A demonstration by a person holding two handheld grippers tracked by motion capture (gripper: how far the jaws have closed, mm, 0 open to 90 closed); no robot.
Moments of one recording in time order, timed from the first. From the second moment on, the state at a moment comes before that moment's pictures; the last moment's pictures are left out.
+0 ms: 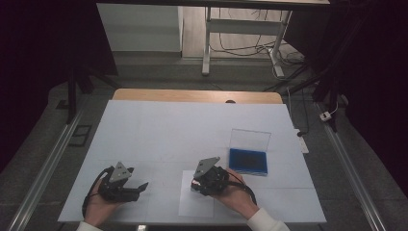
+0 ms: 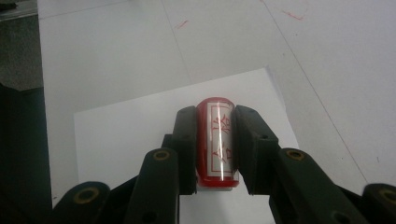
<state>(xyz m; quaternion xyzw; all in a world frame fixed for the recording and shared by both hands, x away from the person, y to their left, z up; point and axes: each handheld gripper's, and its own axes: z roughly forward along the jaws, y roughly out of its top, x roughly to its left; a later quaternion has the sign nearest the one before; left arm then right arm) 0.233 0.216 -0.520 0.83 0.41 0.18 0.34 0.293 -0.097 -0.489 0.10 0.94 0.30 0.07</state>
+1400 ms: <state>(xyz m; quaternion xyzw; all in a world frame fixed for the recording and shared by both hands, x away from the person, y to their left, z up) 0.233 0.216 -0.521 0.83 0.41 0.17 0.34 0.294 -0.094 -0.493 0.11 0.95 0.28 0.07</state>
